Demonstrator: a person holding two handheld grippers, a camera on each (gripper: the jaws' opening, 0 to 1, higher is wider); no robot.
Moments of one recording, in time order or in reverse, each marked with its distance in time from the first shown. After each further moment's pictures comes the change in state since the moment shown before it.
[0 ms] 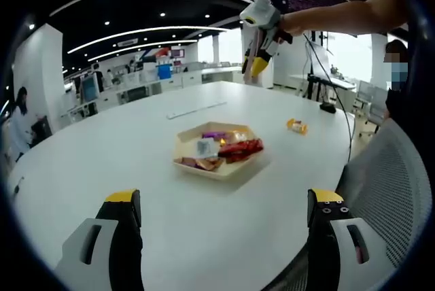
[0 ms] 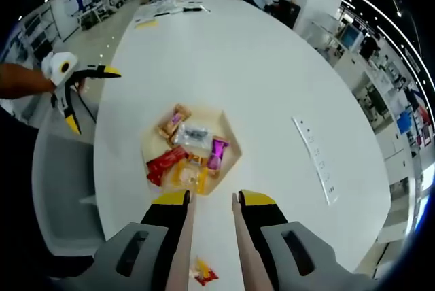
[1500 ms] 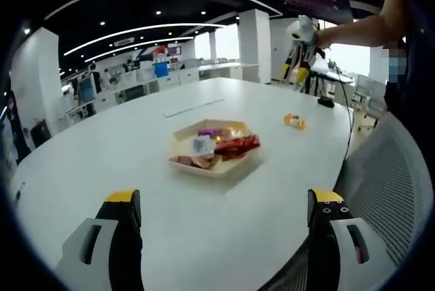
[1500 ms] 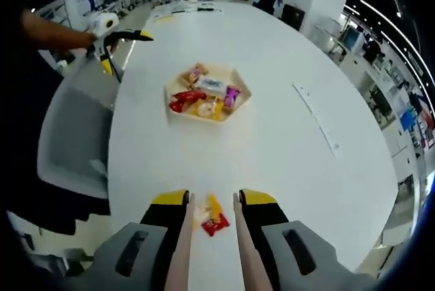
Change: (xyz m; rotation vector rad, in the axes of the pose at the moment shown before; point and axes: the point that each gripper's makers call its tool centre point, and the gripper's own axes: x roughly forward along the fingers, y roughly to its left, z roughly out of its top) left arm 0.003 -0.007 -0.002 0.028 0.025 -0.008; right arm -0.046 0.029 -0.137 -0.050 -0.056 0.046
